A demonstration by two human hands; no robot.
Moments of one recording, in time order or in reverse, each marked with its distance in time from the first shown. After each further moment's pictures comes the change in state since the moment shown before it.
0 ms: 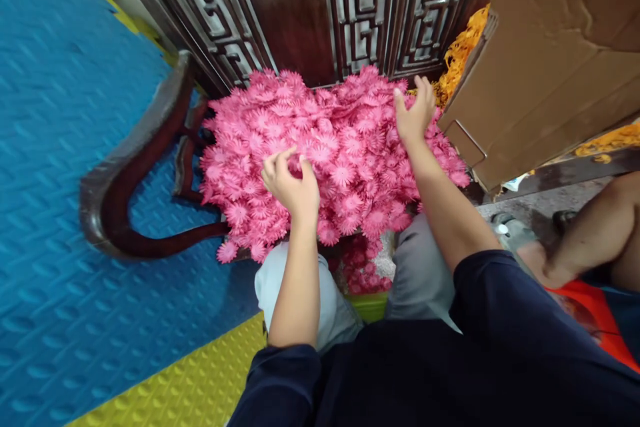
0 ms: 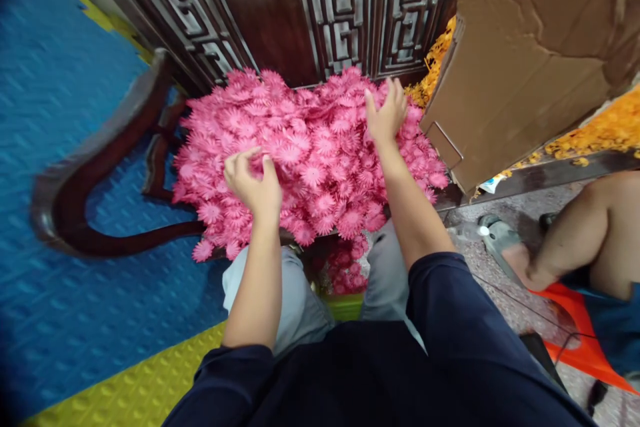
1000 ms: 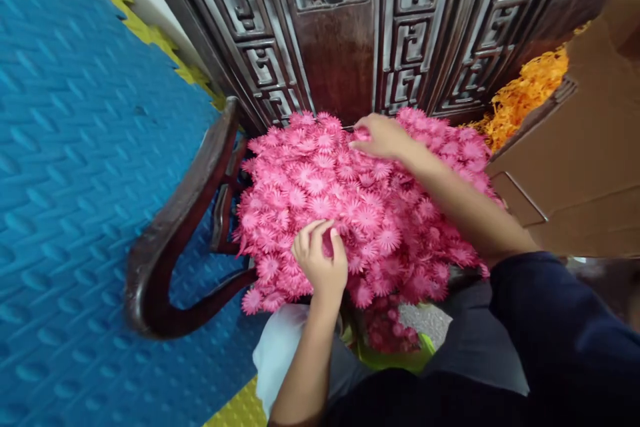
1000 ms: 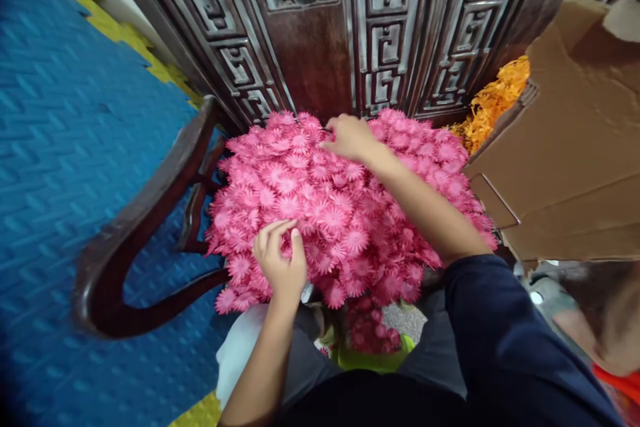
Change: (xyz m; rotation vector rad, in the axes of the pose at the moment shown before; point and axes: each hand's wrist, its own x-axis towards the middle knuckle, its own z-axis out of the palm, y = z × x) left_hand 0.021 -0.033 -0.022 0.083 -0.090 0.157; right_hand 0.058 -0.158 0.018 -0.008 -0.581 -0.603
